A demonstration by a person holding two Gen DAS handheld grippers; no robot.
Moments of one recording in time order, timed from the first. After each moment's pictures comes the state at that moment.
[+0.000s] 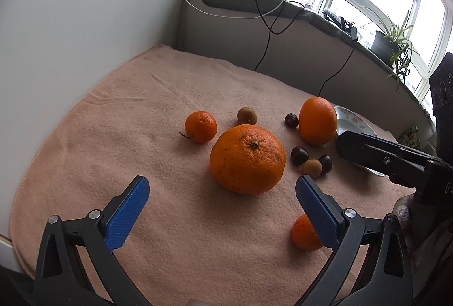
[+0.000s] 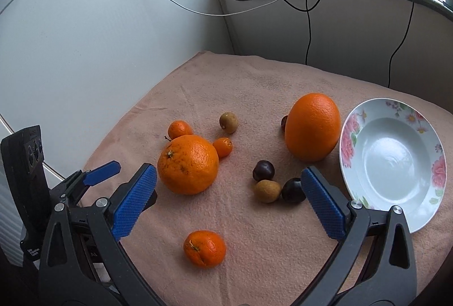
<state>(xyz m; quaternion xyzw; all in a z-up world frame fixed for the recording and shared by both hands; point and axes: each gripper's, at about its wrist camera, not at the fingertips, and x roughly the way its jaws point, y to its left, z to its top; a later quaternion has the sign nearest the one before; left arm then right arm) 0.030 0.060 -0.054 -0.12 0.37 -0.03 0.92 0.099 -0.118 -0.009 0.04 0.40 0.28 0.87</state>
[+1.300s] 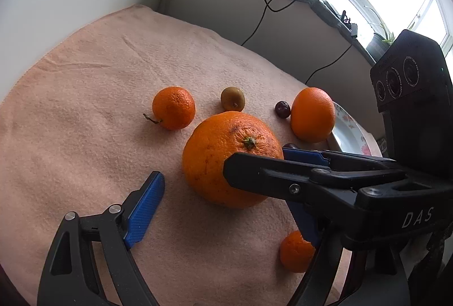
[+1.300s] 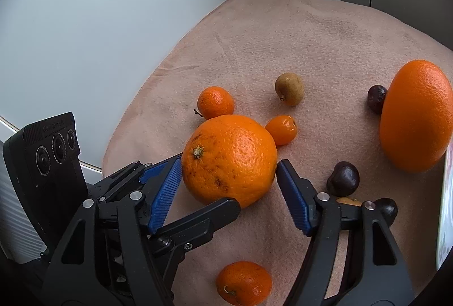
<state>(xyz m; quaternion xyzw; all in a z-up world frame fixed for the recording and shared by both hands) 0.070 0.064 -0.082 -0.20 0.42 -0.10 0.88 0.150 -0.057 -0.060 0.05 0.52 0.38 0.76</state>
